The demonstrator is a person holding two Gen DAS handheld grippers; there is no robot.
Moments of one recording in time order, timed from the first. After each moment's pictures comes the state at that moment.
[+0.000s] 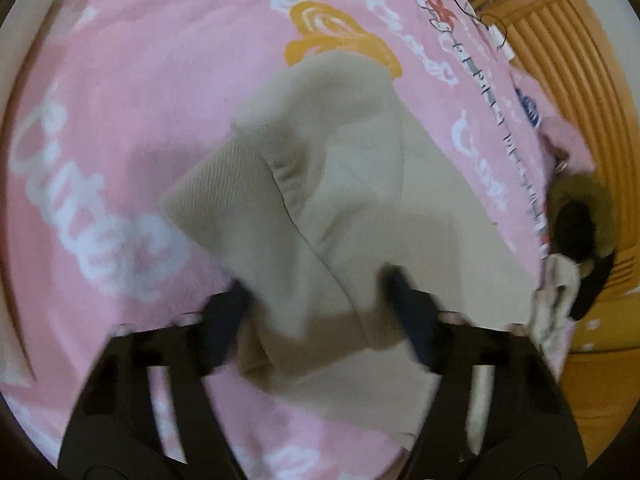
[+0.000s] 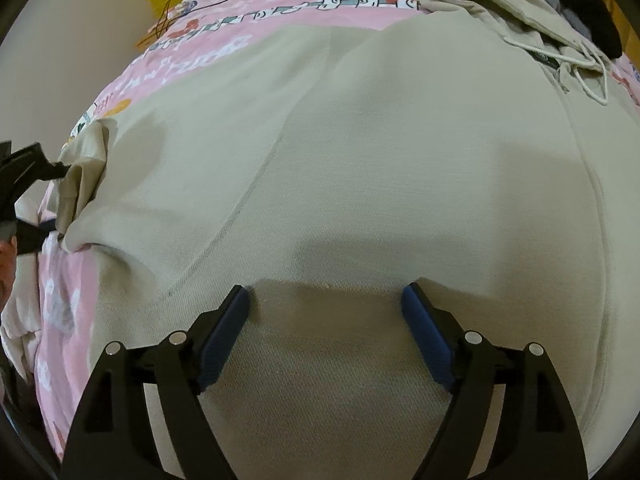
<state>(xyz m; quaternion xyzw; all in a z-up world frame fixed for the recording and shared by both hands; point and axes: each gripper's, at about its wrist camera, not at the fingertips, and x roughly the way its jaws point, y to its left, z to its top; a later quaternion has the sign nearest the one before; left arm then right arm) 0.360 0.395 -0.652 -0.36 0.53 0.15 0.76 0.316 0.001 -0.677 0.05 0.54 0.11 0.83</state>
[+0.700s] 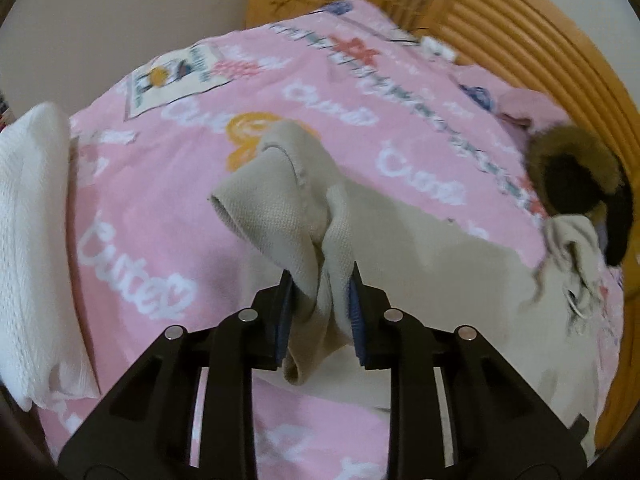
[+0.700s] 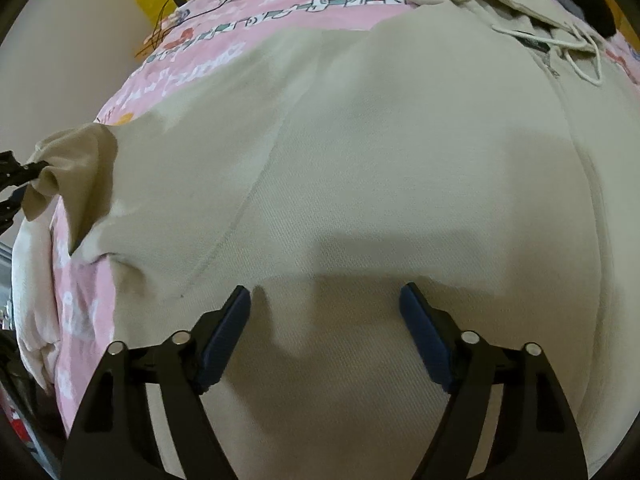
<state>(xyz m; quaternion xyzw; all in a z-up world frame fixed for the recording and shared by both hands) 0.353 0.327 -0.550 -0.20 0.46 0.14 0.86 0.312 -0.013 -0.667 0.09 0.55 0.11 0.82</state>
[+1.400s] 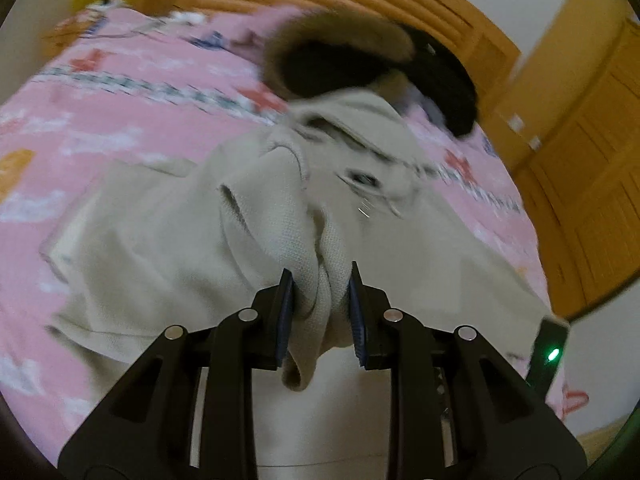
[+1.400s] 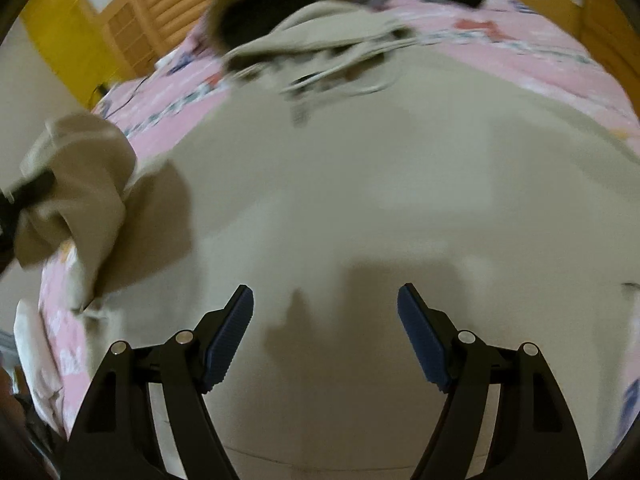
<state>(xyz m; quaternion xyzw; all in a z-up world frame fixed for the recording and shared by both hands) 0.341 -0.010 -0.536 -0.12 0.46 -0.16 0.87 0.272 -0.232 -0.610 0.16 0.51 -0.03 0.85</state>
